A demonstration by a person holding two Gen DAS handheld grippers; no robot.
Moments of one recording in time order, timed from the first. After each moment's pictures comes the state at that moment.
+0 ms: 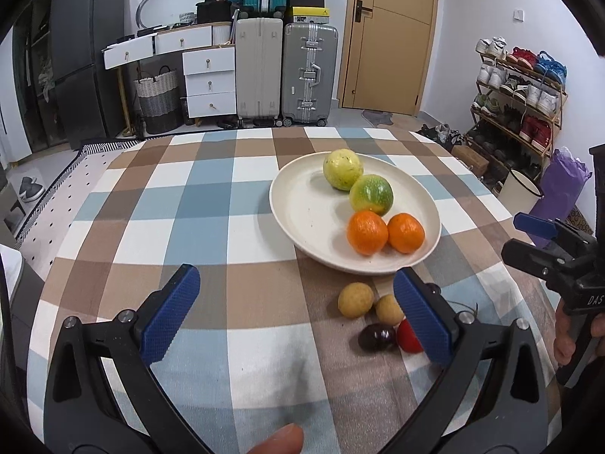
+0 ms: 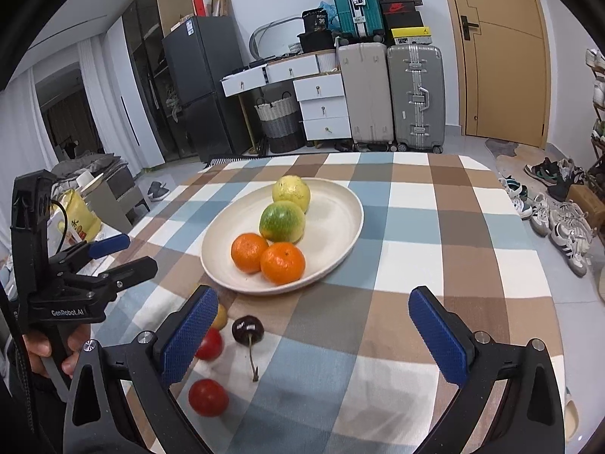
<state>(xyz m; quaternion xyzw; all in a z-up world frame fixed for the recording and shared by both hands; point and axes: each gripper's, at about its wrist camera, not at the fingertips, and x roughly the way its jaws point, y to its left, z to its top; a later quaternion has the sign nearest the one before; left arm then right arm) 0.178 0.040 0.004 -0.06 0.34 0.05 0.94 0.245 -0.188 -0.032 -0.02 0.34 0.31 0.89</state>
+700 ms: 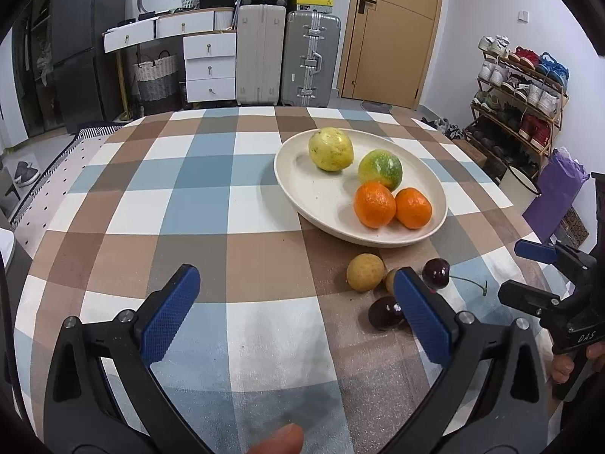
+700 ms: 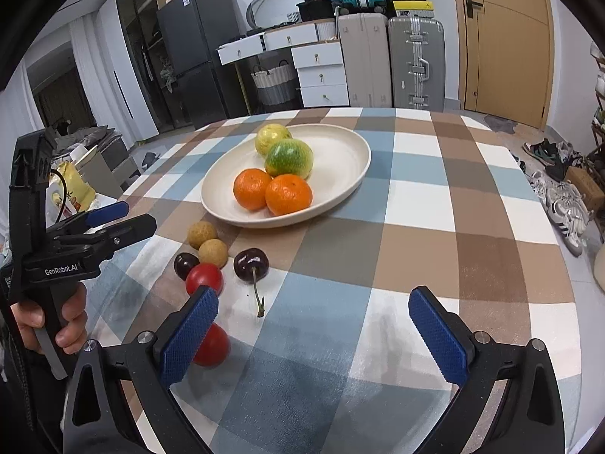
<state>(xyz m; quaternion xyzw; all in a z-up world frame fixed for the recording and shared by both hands) 0.175 0.047 -0.017 -0.08 0.36 0.05 0.93 0.224 -0.180 -0.065 -0.04 0.40 0.30 0.87</state>
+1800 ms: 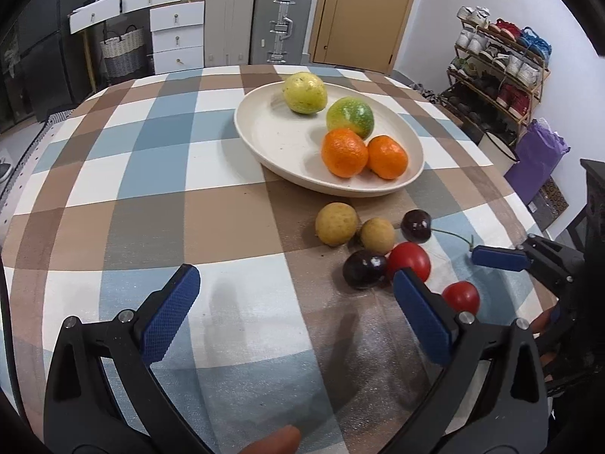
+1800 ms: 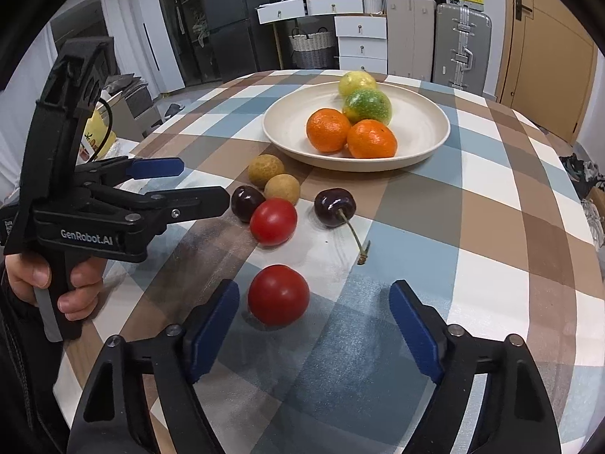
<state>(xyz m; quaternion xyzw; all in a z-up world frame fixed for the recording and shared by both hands) 0.183 0.036 -0.042 -0.08 0.42 -0.02 0.90 0.184 -0.132 -0.087 -0.11 0.43 0.35 0.83</state>
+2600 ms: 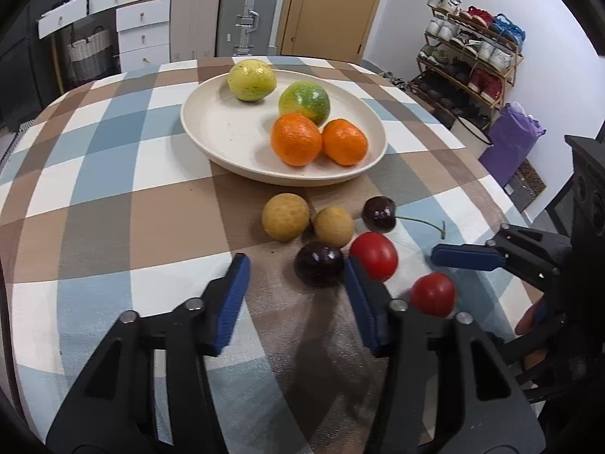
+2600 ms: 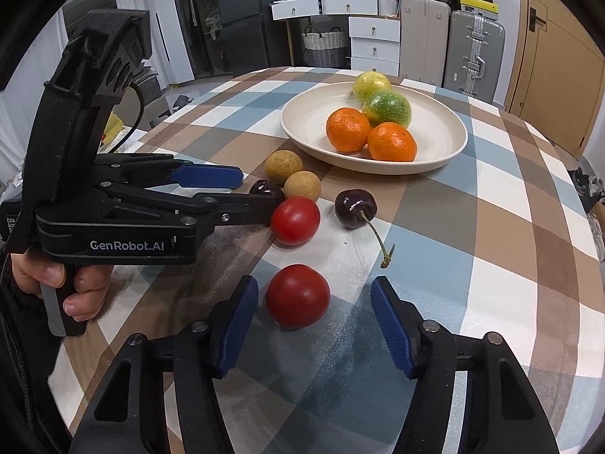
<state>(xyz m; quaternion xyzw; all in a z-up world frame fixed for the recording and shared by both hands) 0.192 0.015 -0.050 -0.08 0.43 -0.09 0.90 0.178 -0.122 -0.088 -0.13 0.42 0.36 0.82</state>
